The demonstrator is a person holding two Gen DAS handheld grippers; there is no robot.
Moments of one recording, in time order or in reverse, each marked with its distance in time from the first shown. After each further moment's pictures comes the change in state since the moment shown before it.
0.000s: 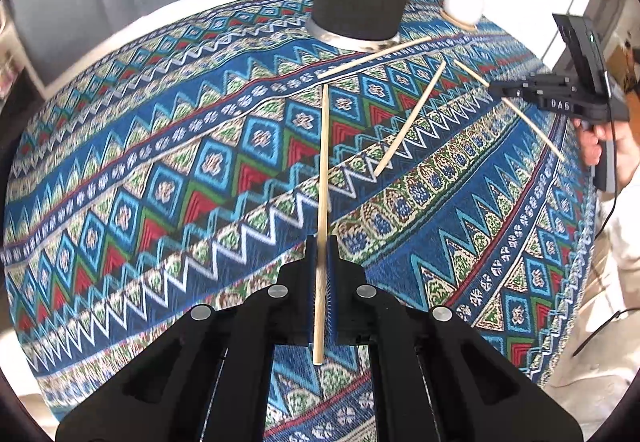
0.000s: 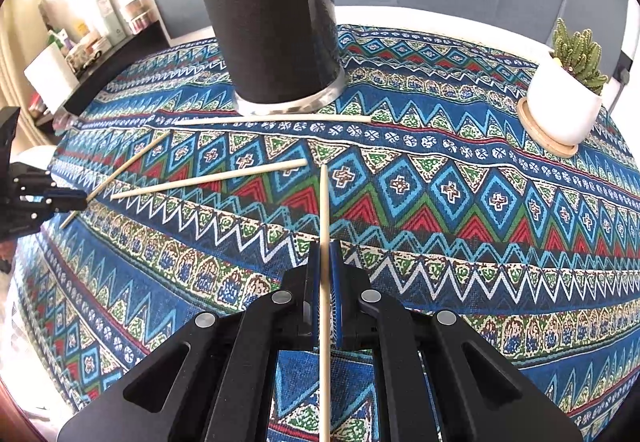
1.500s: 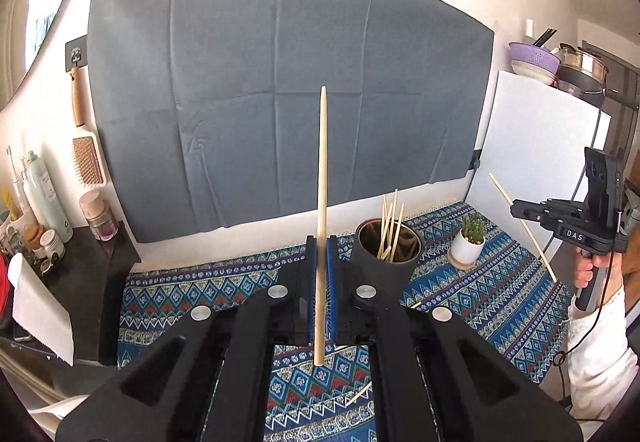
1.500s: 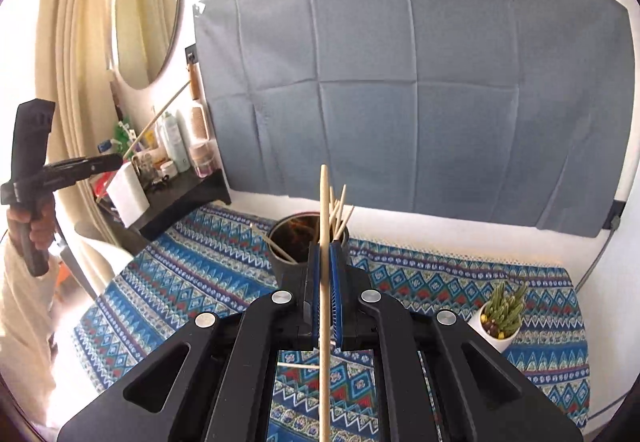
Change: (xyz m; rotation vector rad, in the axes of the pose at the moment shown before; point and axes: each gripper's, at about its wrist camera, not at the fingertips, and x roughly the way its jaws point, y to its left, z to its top) left arm -0.215 -0.041 0.155 -0.084 -0.558 0.181; right arm -0.200 -0.009 0.138 -0.127 -0.450 0.113
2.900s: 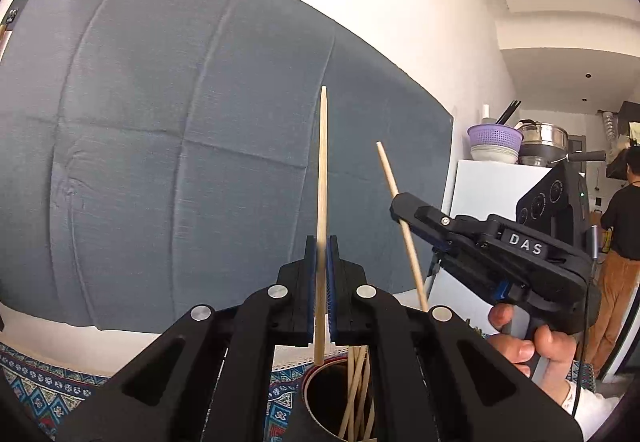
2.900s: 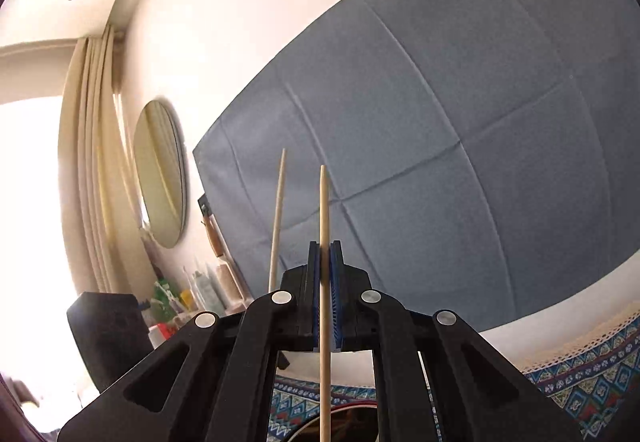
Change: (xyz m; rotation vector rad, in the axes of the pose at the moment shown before) left arm 0.186 -0.031 -0.028 -0.076 -0.491 -0.275; right arm 0.151 -0.040 0.029 0.298 -0.539 0.254
